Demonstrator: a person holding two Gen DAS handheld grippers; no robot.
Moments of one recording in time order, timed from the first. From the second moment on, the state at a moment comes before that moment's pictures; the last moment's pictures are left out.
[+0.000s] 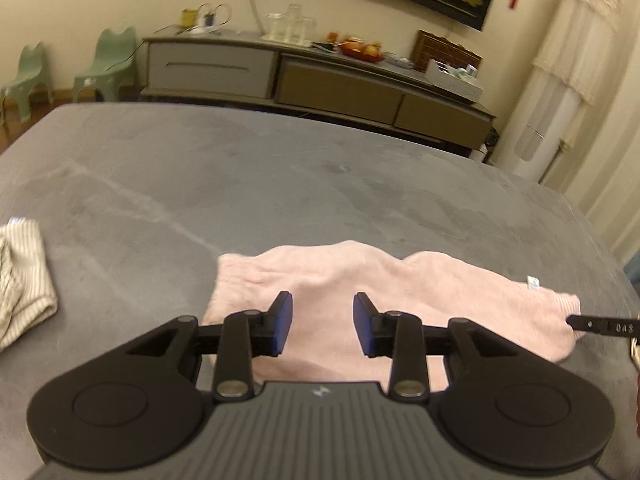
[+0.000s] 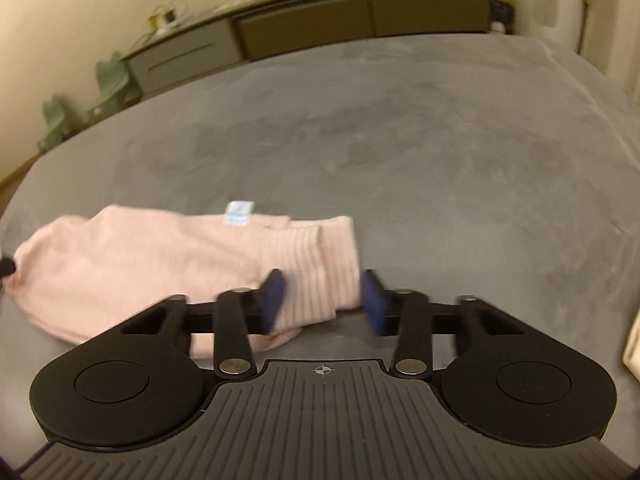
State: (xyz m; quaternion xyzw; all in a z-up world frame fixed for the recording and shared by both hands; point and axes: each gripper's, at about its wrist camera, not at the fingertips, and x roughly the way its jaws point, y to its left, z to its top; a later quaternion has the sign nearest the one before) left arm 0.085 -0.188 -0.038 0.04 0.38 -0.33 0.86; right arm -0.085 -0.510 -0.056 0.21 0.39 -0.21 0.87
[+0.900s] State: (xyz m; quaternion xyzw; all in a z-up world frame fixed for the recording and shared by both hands) left arm 0.080 -0.179 -0.022 0.03 0.37 -0.34 0.86; right arm -0.072 -0.472 -0.053 0.16 0.36 -0.25 0.89
